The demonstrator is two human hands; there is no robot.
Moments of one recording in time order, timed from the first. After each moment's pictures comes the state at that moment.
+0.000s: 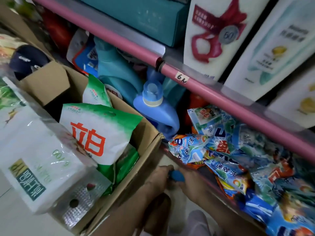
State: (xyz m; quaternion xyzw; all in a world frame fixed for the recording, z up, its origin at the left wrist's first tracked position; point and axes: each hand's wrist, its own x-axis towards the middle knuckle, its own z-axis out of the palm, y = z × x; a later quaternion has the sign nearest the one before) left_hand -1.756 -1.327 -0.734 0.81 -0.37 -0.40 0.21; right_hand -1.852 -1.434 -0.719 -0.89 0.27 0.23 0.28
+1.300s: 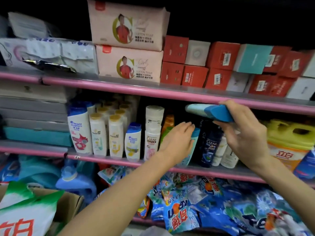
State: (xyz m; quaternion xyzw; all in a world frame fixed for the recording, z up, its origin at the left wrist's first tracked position) left_hand -2.003 -1.444 -0.292 0.59 -0.76 0.07 0.27; right_hand -2.181 -1.449 -0.231 -0.82 0.25 -0.49 -0.17
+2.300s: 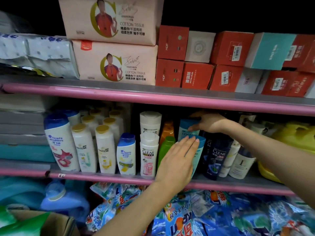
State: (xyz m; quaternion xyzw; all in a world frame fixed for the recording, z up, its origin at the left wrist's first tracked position) left_hand -1.997 -1.462 -0.341 0.56 -0.76 0.14 0.29; right_hand -2.102 -1.610 -0.237 -0.86 0.49 -0.05 0.10
